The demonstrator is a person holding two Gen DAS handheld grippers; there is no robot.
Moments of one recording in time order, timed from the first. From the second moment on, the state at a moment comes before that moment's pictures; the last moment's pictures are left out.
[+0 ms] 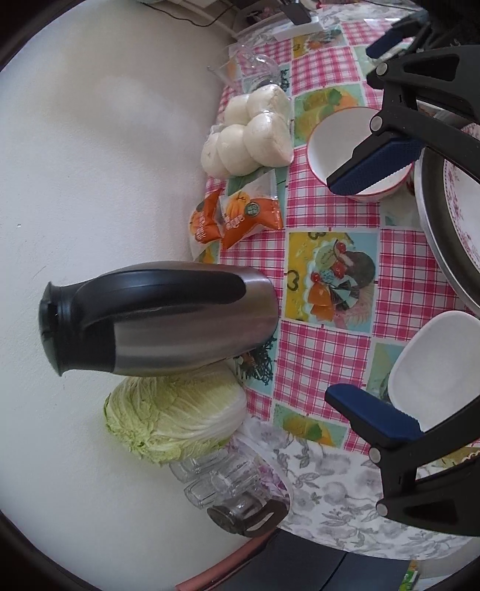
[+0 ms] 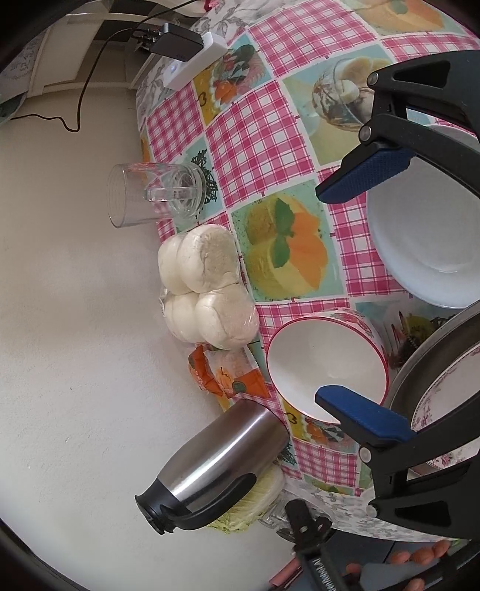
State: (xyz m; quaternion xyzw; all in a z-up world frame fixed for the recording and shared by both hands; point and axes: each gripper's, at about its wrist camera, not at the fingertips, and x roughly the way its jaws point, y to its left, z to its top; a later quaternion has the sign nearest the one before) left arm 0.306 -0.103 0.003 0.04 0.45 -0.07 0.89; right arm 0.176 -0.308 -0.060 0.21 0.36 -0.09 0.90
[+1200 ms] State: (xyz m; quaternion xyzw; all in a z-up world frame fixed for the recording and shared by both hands) left arm 0.322 -0.201 -0.115 0.07 0.60 -0.10 0.79; right arm 0.212 -0.301 -0.106 0.26 0.45 0.00 0.85
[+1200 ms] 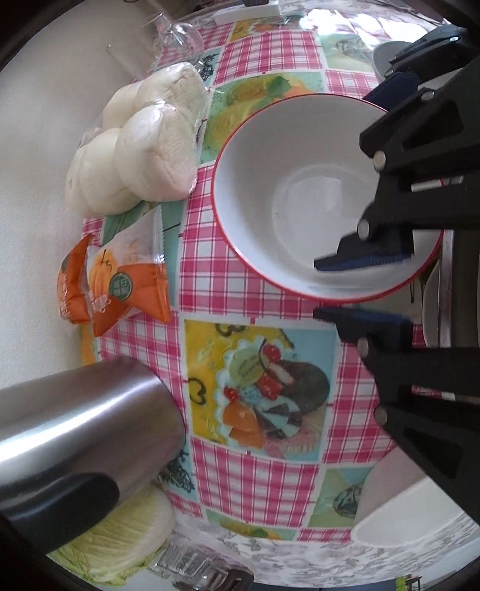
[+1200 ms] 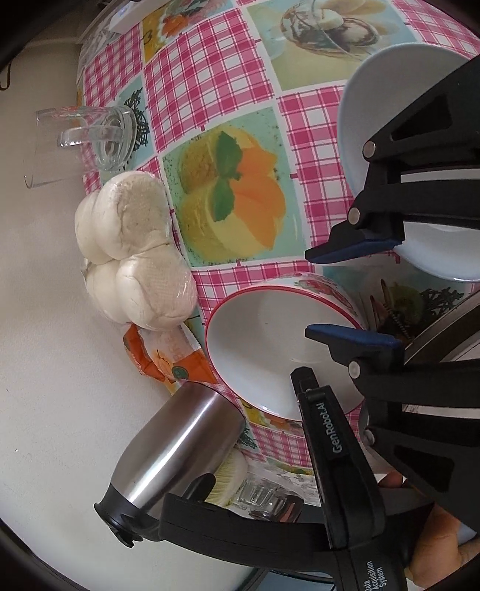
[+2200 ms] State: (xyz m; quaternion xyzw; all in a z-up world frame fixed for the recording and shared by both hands) left arm 0.243 -0.144 -0.007 -0.05 0.49 -0.14 0.86; right arm 0.140 -0.256 0.010 0.17 0.37 0.00 0.91
